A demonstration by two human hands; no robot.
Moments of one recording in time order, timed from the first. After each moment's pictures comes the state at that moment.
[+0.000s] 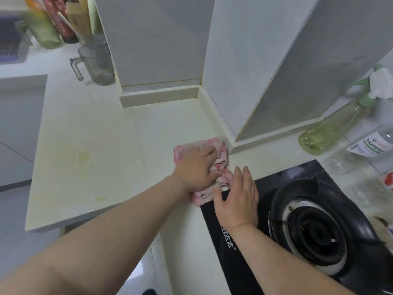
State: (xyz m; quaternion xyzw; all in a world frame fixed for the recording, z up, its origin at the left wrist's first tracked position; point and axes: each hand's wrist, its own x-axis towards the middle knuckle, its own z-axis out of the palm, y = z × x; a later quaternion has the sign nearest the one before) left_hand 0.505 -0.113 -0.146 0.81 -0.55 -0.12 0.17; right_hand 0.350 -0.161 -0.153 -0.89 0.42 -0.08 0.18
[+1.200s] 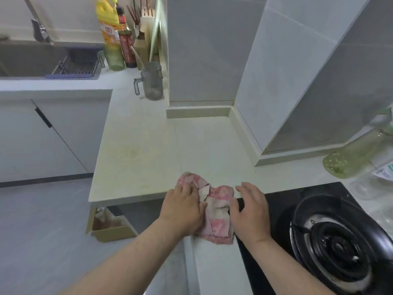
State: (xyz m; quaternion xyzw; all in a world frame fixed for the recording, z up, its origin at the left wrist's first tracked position) left_hand 0.444 0.028 -0.122 0.92 -0.37 -0.11 0.00; right_hand 0.338 -0.120 -0.136 -0.91 0.29 -0.18 0.25
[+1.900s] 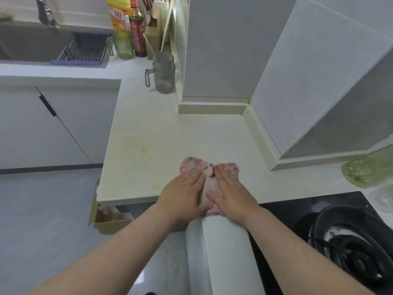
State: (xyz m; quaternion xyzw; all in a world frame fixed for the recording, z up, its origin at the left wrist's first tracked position) left_hand 0.506 0.046 -0.142 0.88 -0.45 -0.11 0.10; right_hand 0.428 -0.117 -0.139 -0.97 0.11 0.12 0.20
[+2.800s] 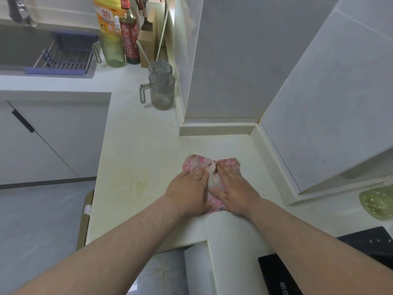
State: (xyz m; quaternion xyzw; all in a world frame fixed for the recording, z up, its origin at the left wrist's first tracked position) left_hand 0.627 -0.006 -0.143 0.87 -0.48 -0.13 0.05; right_hand 0.550 -0.169 -0.147 -0.98 0.08 0.12 0.16
